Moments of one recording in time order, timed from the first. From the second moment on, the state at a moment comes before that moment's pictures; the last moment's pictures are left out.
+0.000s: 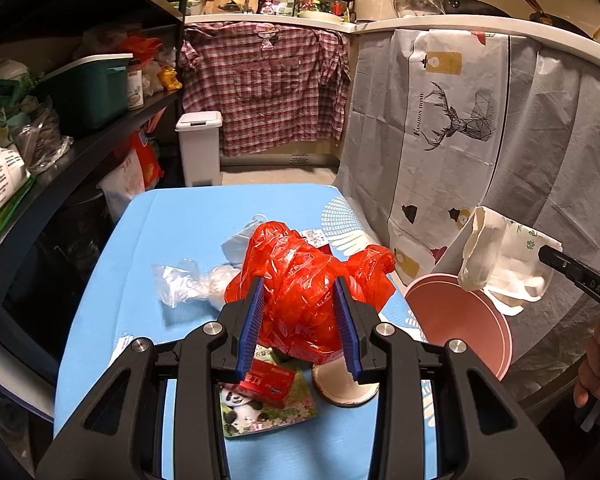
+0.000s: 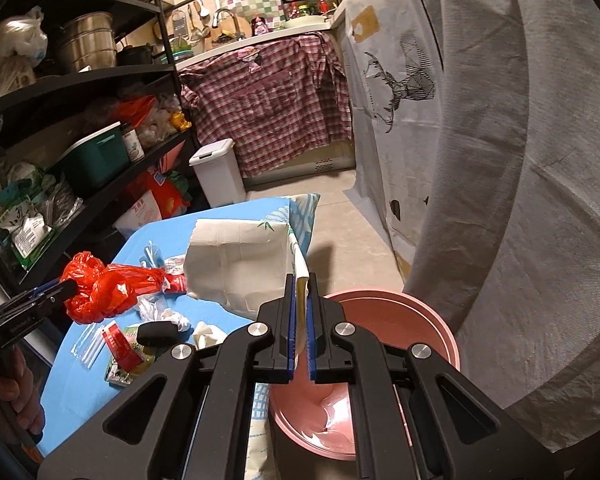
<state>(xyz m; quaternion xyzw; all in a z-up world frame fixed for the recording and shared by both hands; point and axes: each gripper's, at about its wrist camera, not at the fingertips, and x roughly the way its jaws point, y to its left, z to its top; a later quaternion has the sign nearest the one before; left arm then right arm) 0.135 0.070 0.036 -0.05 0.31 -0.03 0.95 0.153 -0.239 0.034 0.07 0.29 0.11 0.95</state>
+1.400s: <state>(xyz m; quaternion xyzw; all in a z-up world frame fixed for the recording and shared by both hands) 0.171 -0.037 0.016 -0.02 0.33 -0.12 0.94 0.158 -0.295 0.024 0.07 0.31 0.02 0.95</state>
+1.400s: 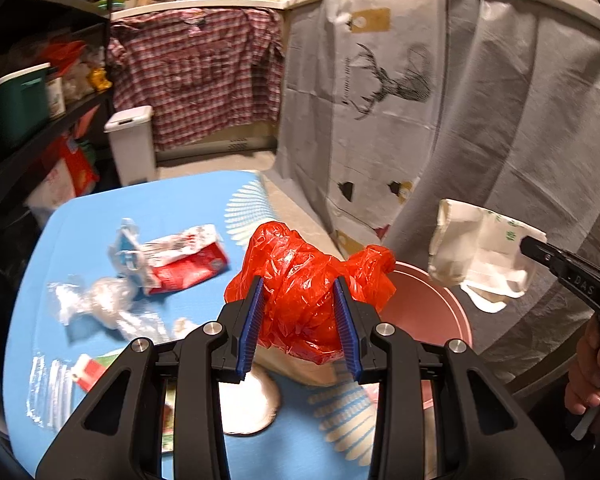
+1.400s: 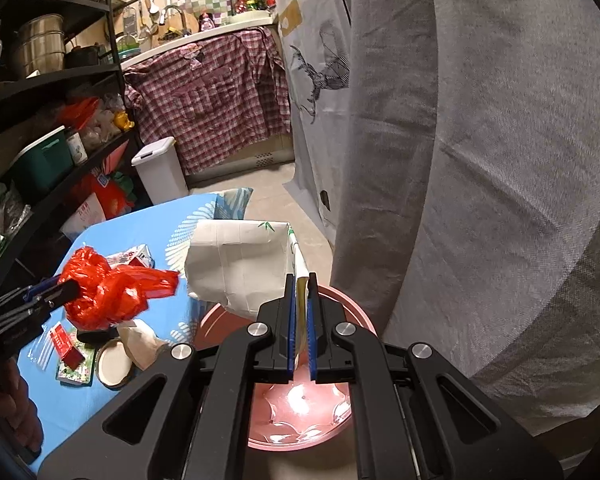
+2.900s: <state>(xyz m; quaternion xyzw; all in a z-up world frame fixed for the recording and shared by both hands) 0.186 -0.093 -0.012 0.03 0.36 -0.16 0.92 0.172 -0.298 0.015 0.06 0.32 -0.01 0.95</state>
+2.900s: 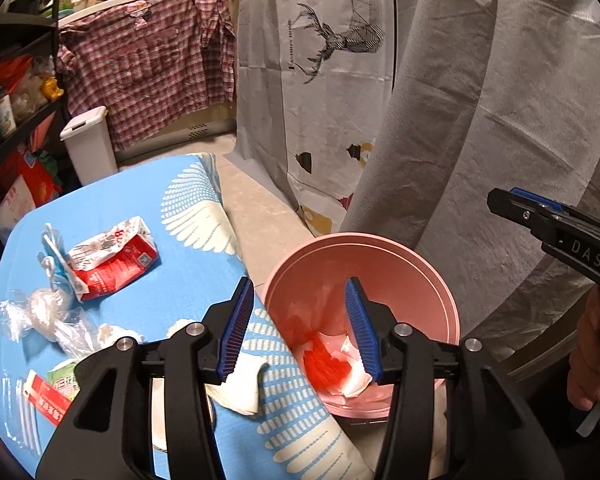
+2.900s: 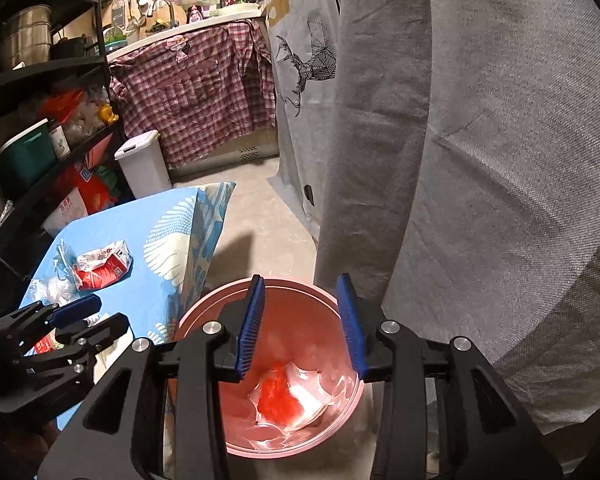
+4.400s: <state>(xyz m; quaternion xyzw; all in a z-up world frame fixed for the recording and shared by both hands) 0.109 0.173 0.044 -0.12 0.30 0.03 0.95 0.158 -0.187 0.020 -0.01 0.28 0.13 0.95</state>
